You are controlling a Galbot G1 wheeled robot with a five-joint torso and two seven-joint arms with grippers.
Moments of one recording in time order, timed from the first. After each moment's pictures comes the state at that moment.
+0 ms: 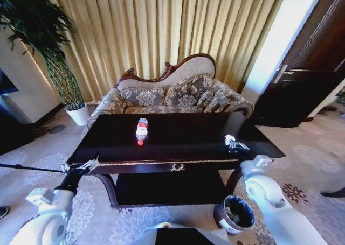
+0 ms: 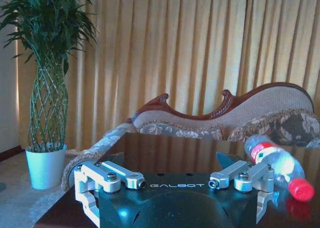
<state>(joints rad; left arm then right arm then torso) 1.74 -1.34 -1.00 -2.34 -0.53 0.26 0.08 -1.48 0.98 0.64 2.08 0.68 -0.16 0.27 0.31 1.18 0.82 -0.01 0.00</state>
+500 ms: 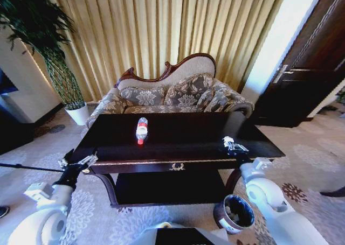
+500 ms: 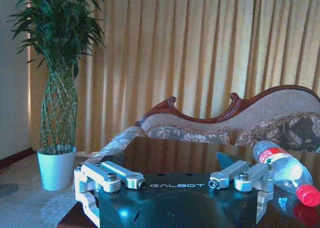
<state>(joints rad) 1.75 -1.33 -1.04 -2.36 -0.56 0.27 0.05 -1.51 0.97 0.63 2.14 0.67 -0.17 0.29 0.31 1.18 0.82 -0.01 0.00</state>
